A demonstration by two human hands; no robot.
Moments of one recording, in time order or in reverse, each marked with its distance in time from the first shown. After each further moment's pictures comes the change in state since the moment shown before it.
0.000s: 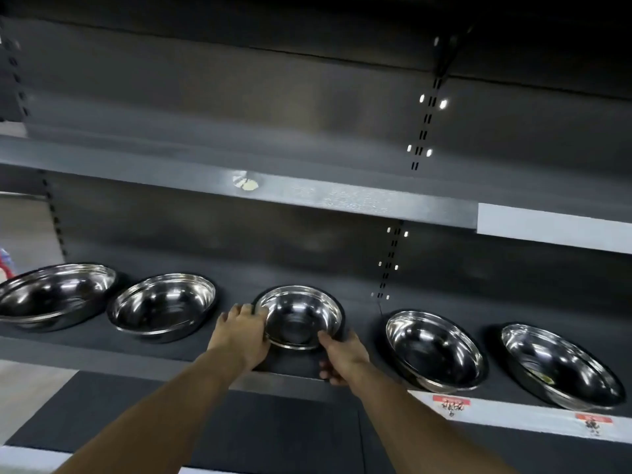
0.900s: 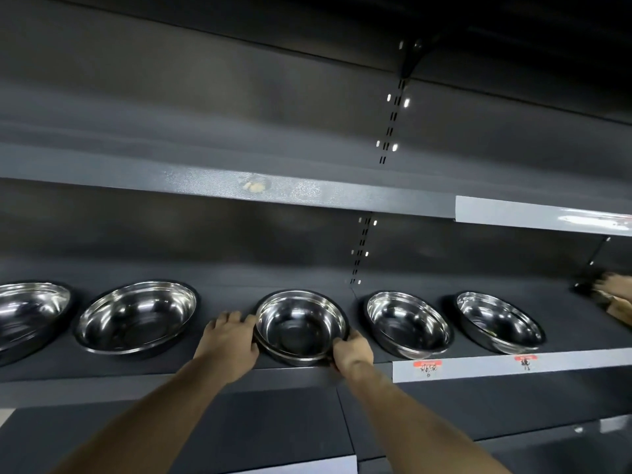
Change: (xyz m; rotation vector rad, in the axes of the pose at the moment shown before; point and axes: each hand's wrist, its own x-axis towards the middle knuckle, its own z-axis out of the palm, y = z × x) left_hand -0.003 -0.036 0.003 -0.020 -0.022 0.219; right_hand -0.026 0.010 0.013 0.042 0.370 0.045
